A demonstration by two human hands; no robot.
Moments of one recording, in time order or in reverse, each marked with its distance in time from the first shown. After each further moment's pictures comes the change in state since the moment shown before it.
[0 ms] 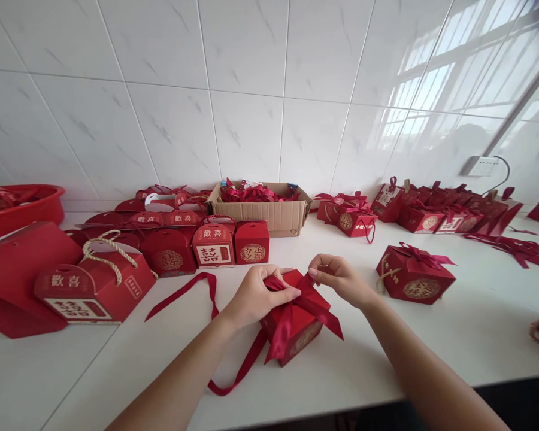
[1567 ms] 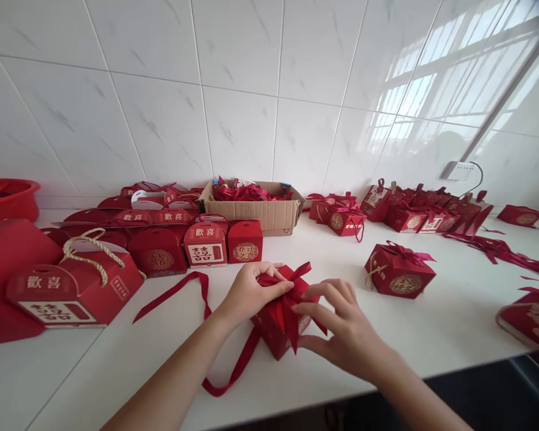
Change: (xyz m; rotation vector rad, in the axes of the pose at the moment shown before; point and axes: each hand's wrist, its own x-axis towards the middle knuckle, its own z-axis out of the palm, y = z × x) left_hand -0.001 0.007 -0.001 0.060 0.011 0.016; right_hand -0.070 -0.031 0.044 -0.978 0.222 -0.606
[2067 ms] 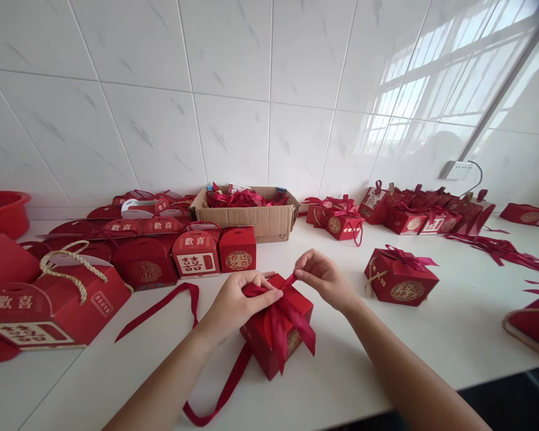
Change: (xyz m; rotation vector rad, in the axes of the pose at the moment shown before) left_hand 0.002 0.002 -0.003 -0.018 -0.016 -0.065; right_hand 0.039 0.082 0.044 1.134 0.041 0.477
